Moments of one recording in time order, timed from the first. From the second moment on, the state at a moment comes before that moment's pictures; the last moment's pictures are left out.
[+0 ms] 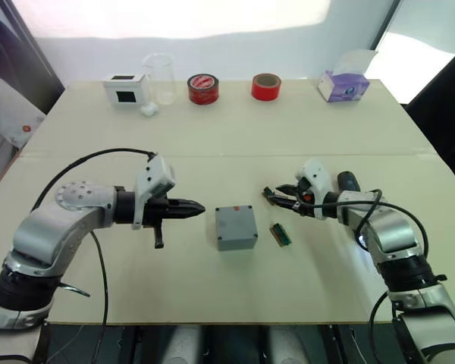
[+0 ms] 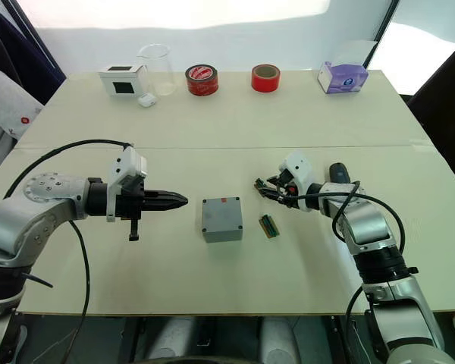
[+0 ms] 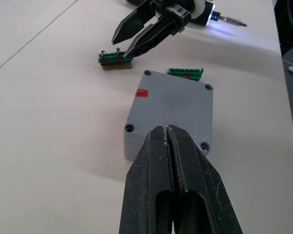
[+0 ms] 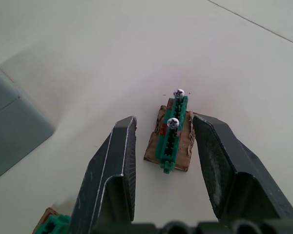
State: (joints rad) left arm -0.45 0.80 -0.03 -0.40 -0.57 0.80 -1.04; right arm -0.50 -0.59 0.11 0.06 0.28 0.59 0.80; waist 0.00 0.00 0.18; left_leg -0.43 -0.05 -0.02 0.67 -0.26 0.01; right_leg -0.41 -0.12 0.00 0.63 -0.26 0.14
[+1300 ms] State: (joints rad) left arm -0.41 0.81 -0.09 -0.36 -0.51 0.75 -1.04; right arm -0.50 -0.56 0.07 0.03 0.28 0.64 0.77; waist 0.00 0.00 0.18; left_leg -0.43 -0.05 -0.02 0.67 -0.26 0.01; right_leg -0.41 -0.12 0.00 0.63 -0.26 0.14
